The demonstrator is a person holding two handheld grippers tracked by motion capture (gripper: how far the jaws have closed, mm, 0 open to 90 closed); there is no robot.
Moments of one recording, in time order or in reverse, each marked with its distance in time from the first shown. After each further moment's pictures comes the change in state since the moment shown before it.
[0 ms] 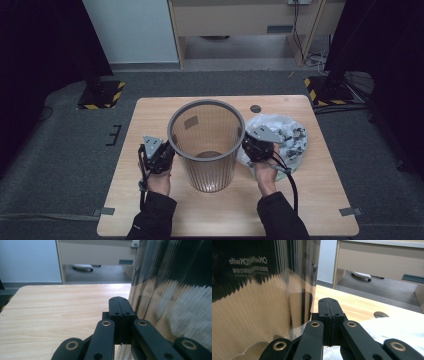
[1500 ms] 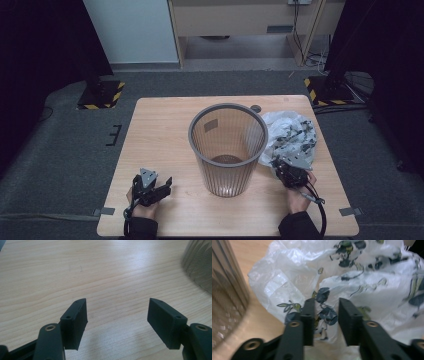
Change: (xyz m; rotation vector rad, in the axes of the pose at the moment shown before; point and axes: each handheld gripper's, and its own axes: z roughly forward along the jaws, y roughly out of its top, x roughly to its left) left arm 0.053 -0.102 -0.027 0.341 0.019 0.161; right arm -0.074 -0.115 -0.050 0.275 -0.265 0.012
